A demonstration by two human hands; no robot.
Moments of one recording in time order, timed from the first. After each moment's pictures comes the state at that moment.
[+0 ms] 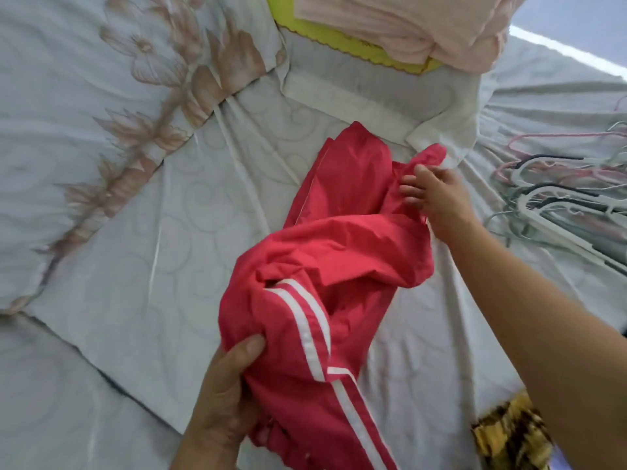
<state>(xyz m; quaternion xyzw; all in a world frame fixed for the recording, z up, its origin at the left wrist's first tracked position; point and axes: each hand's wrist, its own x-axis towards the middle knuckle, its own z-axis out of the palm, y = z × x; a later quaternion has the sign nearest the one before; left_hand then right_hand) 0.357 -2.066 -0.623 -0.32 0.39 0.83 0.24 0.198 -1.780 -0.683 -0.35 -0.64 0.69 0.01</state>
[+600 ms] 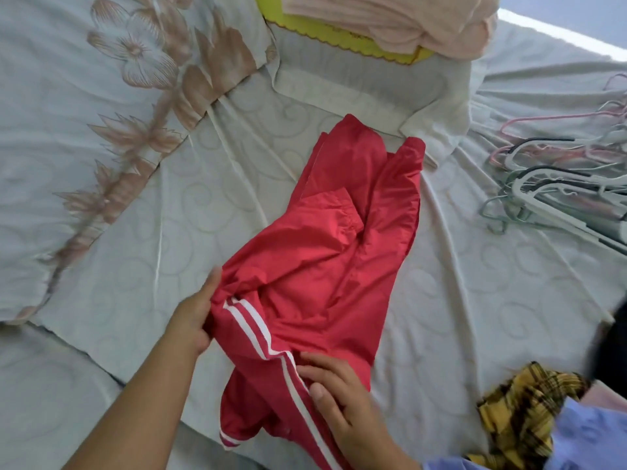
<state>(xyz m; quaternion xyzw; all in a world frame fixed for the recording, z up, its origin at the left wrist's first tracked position) 0.275 -2.135 -0.683 -0.42 0.57 0.63 0.30 0.452 -1.946 -0.703 -0.03 -0.80 0.60 -0.07</state>
